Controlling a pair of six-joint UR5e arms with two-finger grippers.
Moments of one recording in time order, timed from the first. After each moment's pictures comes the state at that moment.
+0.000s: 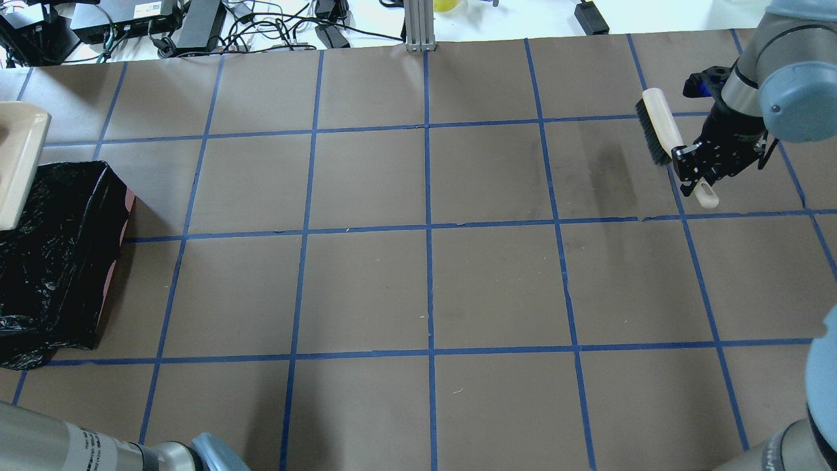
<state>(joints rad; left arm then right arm) -0.70 -1.96 -1.08 -1.68 1.66 2.26 1.22 -1.23 1.69 -1.85 -1.64 -0.39</state>
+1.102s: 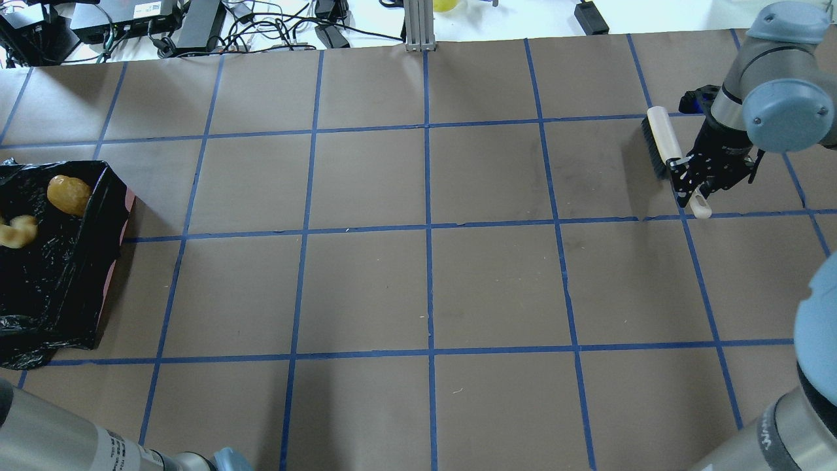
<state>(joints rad) -0.88 -2.00 -1.24 -0.92 2.23 2.63 1.22 -1.17 1.69 -1.88 -1.67 -0.33</state>
